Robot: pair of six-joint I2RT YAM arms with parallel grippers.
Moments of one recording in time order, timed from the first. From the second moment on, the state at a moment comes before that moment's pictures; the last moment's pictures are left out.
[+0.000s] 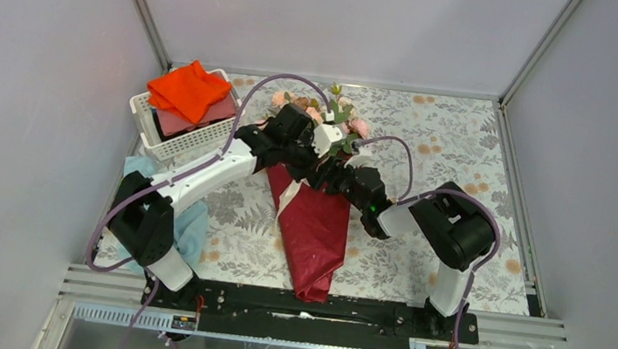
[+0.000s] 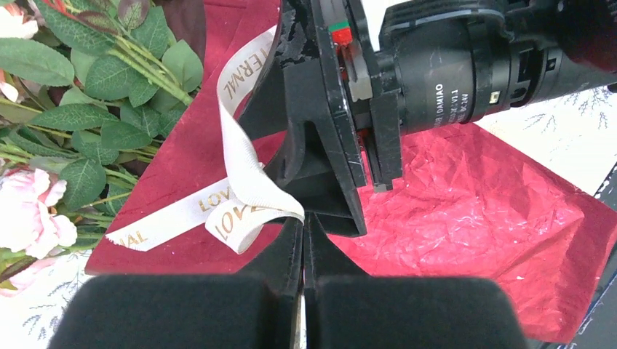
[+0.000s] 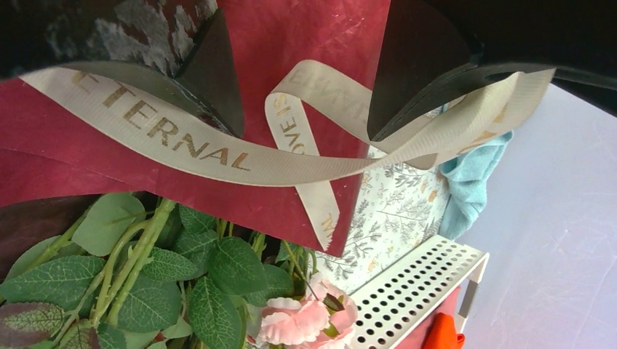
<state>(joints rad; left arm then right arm) -0.63 1.59 1.29 -0.55 0.33 0.28 0.69 1.85 0.66 1.03 -0.08 0.70</state>
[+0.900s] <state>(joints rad) -0.57 1.59 1.25 -0.50 0.24 0.26 0.71 1.77 0.61 0.90 -0.10 0.63</state>
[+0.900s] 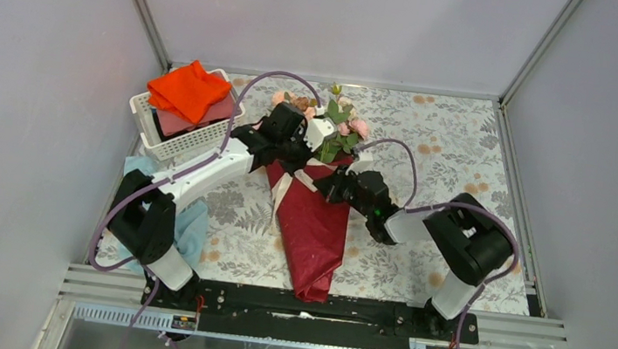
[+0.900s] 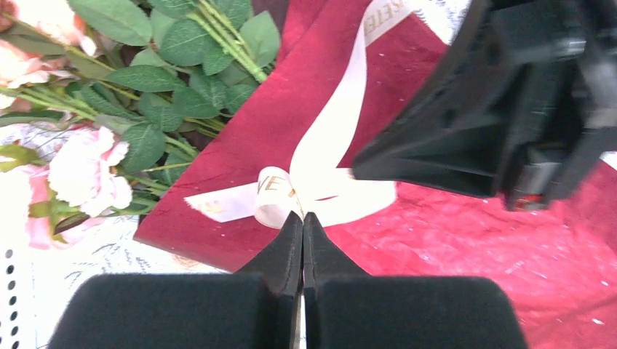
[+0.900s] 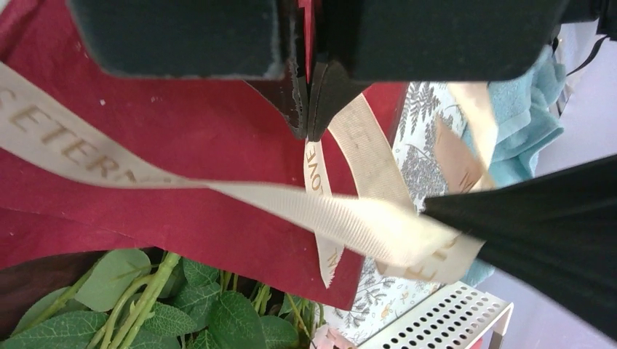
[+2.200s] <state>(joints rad) -0.24 1.45 0.73 -0.35 0.44 1.03 0.70 1.61 0.61 0.44 -0.14 0.58</state>
